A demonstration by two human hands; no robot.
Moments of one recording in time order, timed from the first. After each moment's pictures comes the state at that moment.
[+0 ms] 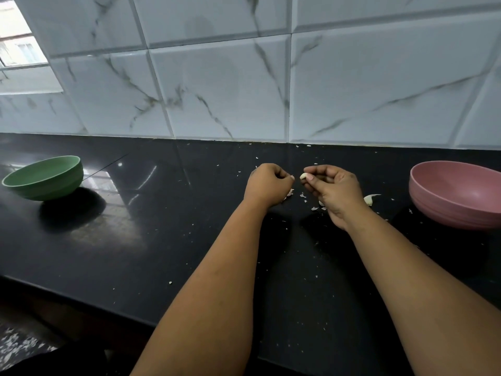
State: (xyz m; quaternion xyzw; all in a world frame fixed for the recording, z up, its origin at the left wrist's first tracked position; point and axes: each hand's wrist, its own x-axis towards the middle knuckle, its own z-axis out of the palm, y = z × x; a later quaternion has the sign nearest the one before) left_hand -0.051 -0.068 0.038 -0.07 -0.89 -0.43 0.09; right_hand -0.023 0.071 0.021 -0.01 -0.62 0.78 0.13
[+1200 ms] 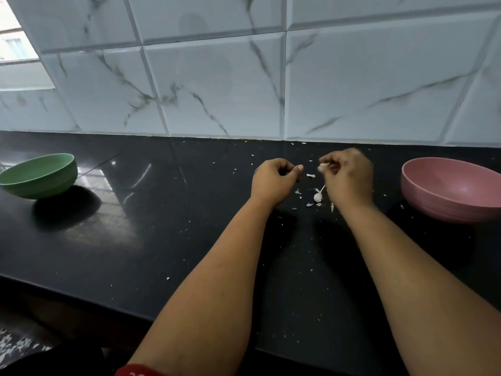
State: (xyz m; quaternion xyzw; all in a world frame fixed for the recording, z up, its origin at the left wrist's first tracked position) left_hand -0.049 -0.050 0.031 -0.11 -0.83 -0.53 0.12; right_hand -0.029 0.096 0.029 -0.02 -0.84 0.38 0.38
